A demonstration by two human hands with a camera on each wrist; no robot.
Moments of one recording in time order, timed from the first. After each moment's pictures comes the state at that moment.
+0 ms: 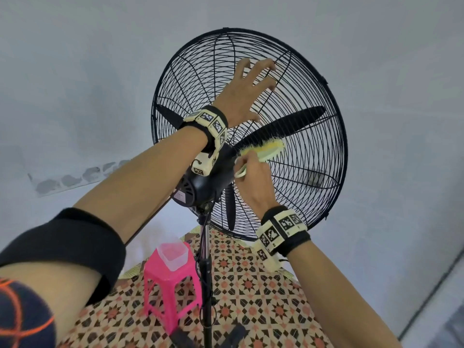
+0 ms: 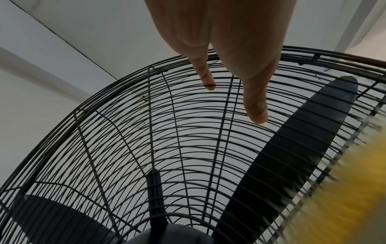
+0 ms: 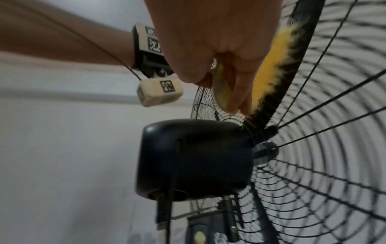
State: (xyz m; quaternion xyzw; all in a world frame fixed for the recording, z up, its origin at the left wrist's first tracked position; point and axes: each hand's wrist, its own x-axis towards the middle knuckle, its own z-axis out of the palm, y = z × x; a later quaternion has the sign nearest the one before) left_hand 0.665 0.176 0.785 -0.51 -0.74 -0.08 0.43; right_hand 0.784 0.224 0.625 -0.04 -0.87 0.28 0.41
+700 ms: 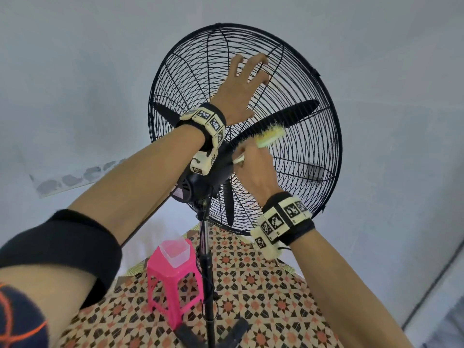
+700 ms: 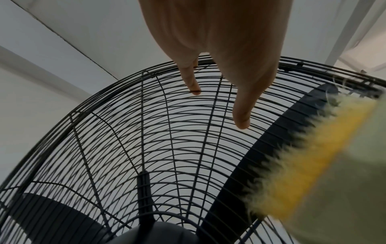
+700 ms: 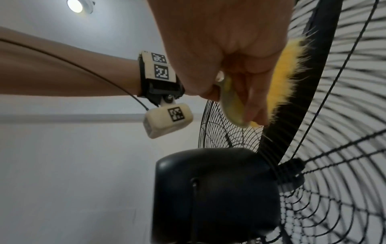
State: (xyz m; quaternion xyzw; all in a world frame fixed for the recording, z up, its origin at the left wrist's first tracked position) left_hand 0.670 0.181 0.781 -0.49 -0.75 -0.04 0.44; right_hand 0.797 0.224 0.652 -0.07 -0.88 0.26 0.39
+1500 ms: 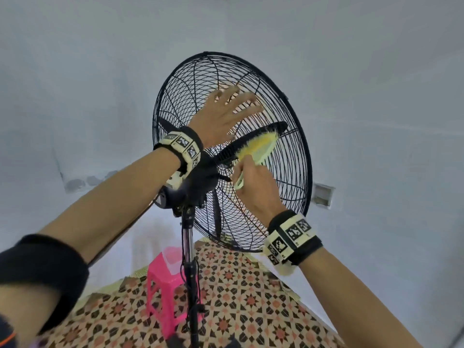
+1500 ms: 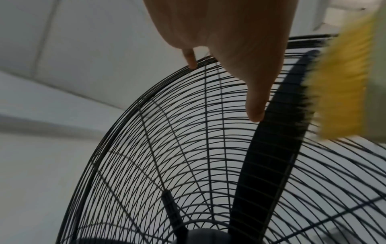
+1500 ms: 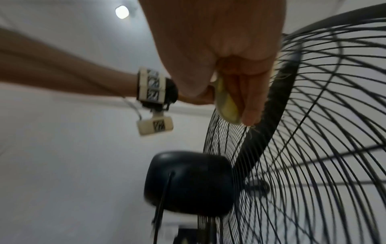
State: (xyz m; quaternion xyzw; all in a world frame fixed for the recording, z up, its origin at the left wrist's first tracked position) left_hand 0.702 0.189 0.772 -0.43 -0.76 0.14 0.47; right_hand 0.859 0.297 0.655 0.07 -0.91 0.19 0.36
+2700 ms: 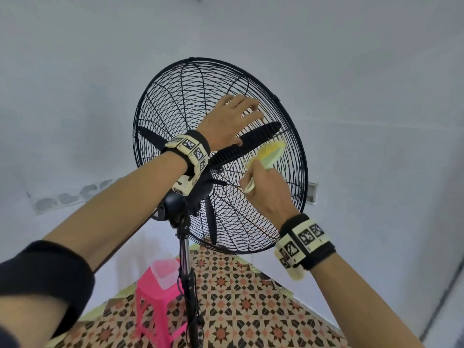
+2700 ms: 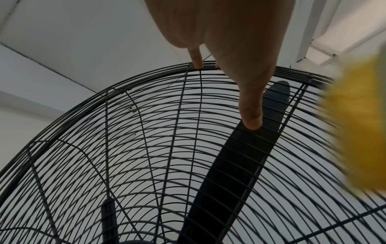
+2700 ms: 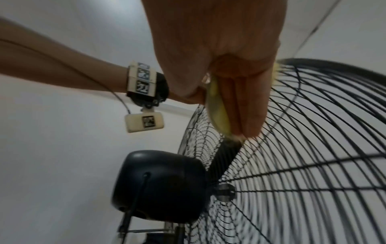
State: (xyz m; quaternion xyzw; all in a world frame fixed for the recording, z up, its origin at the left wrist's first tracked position) left_hand 0.698 0.213 0.777 -0.53 -0.69 0.09 0.49; right_hand 0.860 0.302 0.657 -0.02 -0.92 0.13 0.38
